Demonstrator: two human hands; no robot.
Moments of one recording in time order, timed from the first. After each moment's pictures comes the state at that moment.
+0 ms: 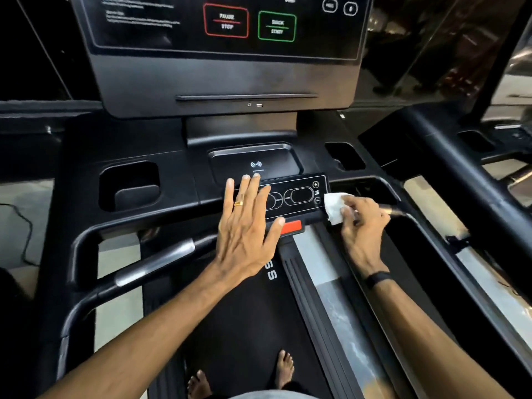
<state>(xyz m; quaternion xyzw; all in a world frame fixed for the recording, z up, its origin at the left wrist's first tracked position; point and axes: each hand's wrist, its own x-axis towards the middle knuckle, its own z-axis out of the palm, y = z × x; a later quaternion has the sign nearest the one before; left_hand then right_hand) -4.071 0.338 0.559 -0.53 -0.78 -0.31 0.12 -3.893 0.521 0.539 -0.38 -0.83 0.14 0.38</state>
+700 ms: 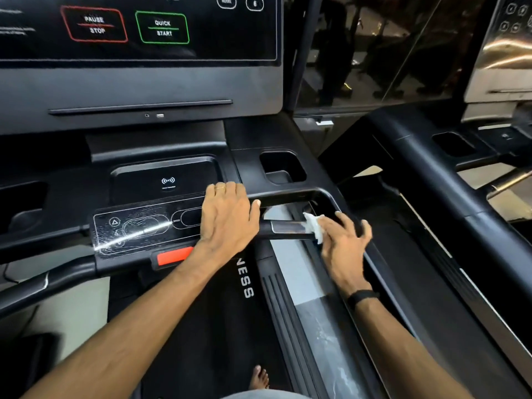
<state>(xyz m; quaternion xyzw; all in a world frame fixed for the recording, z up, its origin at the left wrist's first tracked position) -3.993 0.520 0.582 -0.46 -0.88 -0.05 0.09 -3.796 0.663 0.501 -0.39 -0.87 0.10 0.27</state>
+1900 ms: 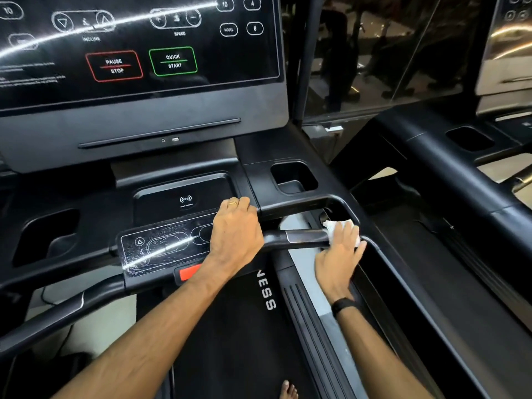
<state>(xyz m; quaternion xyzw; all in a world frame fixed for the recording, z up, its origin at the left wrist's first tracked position) -4.010 0.512 0.573 -0.54 -0.83 -0.04 0.16 -3.844 0.614 0.497 -0.57 -0.78 0.16 0.22</state>
